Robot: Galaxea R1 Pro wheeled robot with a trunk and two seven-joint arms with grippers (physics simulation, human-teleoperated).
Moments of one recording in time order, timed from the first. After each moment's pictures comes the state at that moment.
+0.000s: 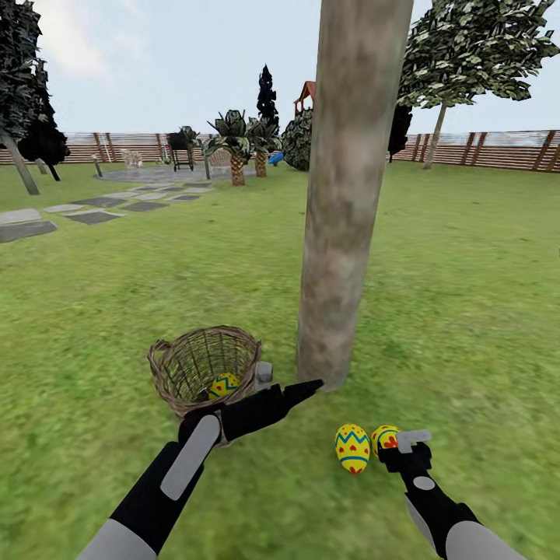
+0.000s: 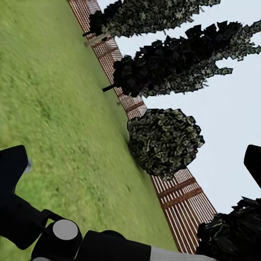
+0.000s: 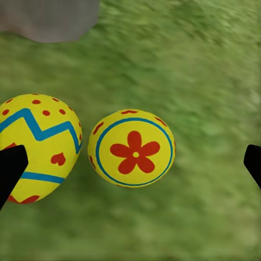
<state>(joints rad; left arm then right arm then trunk) -0.50 -0.05 -0.36 -1.19 0.97 0.70 -0.65 -0.61 -0.07 -0.19 -0.26 0.35 -0.21 -0.14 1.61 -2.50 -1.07</state>
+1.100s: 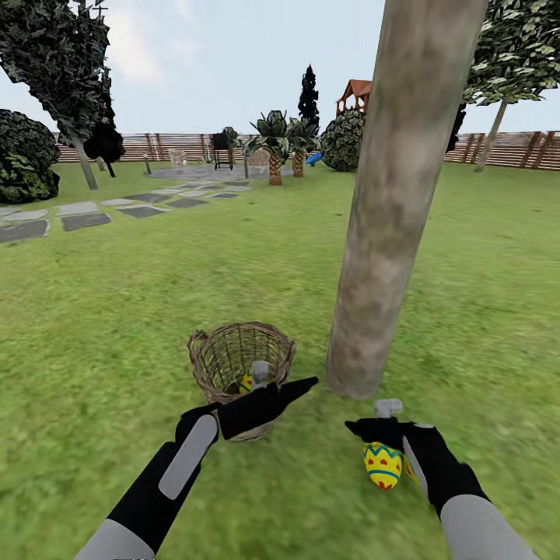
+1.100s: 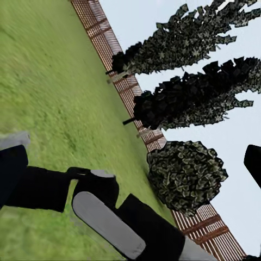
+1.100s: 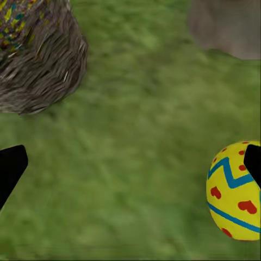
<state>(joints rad) -0.50 -0.05 -0.34 -1.19 0.96 0.68 -0.64 -0.61 -0.04 -0.21 -0.68 0.21 0.38 0.45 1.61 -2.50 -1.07</state>
